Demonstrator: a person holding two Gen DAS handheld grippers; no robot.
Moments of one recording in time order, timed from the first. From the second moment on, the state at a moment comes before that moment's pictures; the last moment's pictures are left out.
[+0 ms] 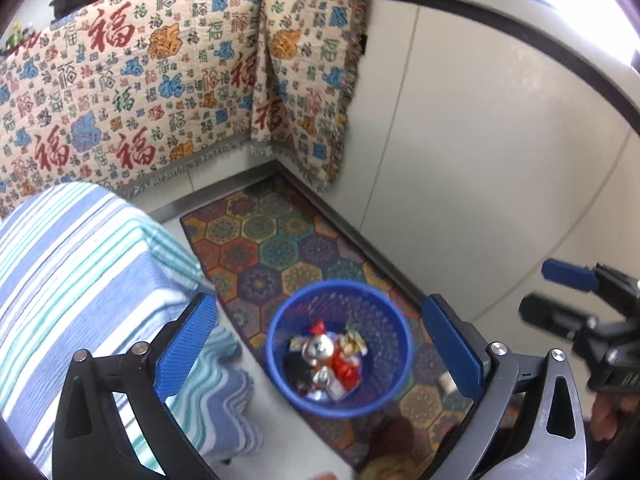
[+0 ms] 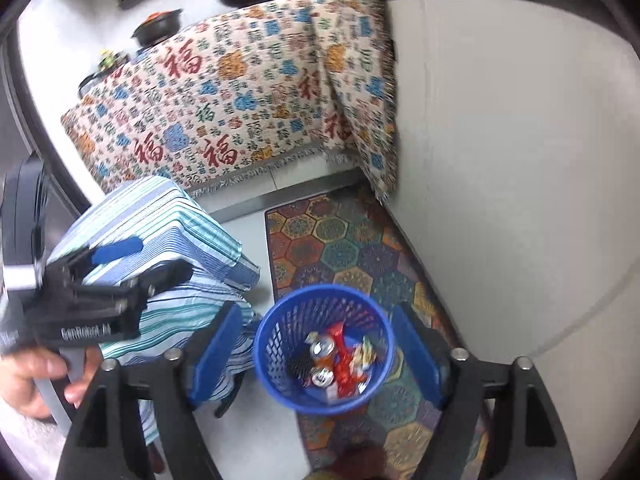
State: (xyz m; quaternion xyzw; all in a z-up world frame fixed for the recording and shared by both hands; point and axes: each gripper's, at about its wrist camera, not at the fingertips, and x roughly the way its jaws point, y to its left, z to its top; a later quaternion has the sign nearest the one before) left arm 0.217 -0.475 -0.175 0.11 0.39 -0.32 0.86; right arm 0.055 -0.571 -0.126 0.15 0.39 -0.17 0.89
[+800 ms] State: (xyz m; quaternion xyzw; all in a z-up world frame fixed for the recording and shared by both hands) left arm 0.132 -0.437 -0.176 0.13 0.43 -0.21 0.87; right arm -0.024 -0.492 -0.138 0.13 0.39 -0.23 0.88
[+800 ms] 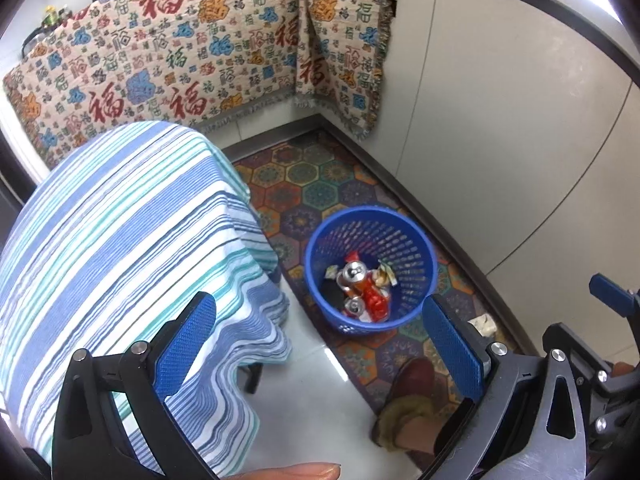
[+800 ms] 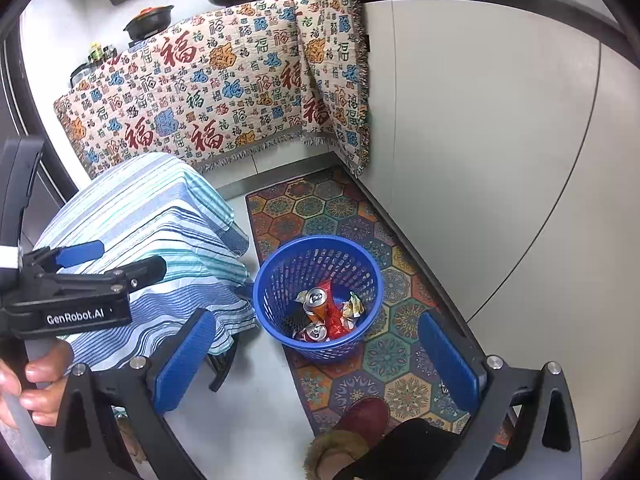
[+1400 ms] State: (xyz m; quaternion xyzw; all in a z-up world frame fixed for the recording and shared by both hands) left arm 0.128 -0.436 -0.164 0.13 0.41 -0.21 0.88; right arm -0.021 -0.483 -0.133 0.11 0.41 -0.23 0.88
